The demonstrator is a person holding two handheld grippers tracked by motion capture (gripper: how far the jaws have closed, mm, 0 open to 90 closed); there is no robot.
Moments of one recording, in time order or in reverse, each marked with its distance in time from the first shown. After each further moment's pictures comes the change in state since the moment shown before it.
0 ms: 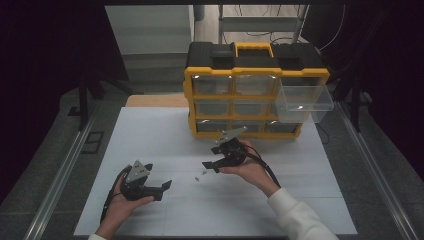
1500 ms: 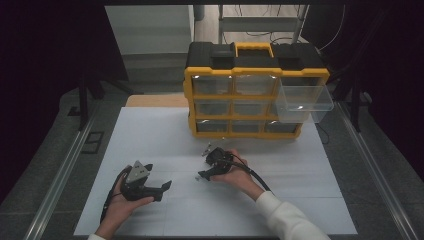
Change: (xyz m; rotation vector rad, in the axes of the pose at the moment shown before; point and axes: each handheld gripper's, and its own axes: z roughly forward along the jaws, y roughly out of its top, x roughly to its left) left arm 0.000 -0.001 0.000 0.004 -0.001 0.007; right arm 0.005 -0.018 0.059 0.189 -0.072 -0.051
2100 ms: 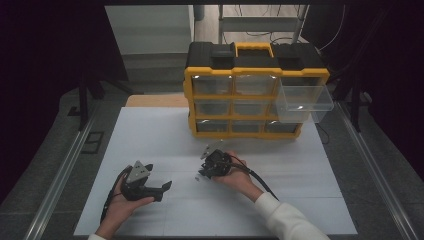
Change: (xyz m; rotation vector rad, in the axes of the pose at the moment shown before) left arm 0.000 0.000 0.001 0.002 -0.003 0.001; right arm 0.005 0.000 -0.001 -0.002 0.029 -0.063
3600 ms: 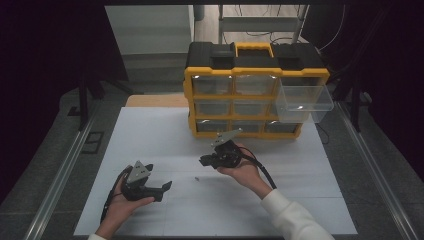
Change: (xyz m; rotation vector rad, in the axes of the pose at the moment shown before) left arm 0.000 0.000 0.001 0.002 0.000 0.004; right arm -0.008 0.011 -0.055 -0.229 0.110 0.086
